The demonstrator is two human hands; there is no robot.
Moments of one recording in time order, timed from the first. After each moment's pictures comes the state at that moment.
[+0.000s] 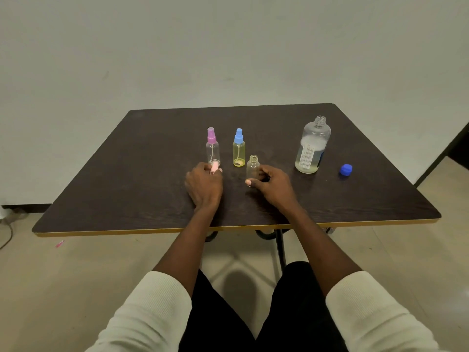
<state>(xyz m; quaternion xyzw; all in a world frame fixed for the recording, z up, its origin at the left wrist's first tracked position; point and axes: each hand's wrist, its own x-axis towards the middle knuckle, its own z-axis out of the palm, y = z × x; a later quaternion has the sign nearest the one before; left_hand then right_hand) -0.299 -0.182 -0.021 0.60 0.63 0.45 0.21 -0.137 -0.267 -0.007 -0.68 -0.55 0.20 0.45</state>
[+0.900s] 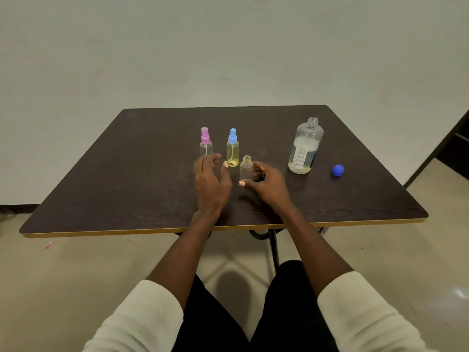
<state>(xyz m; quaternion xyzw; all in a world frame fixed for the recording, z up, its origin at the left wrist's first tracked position) -0.285 -0.218 -0.013 0.68 0.40 0.59 0.16 -0.134 -0.264 -0.012 -0.66 -0.53 0.22 0.48</state>
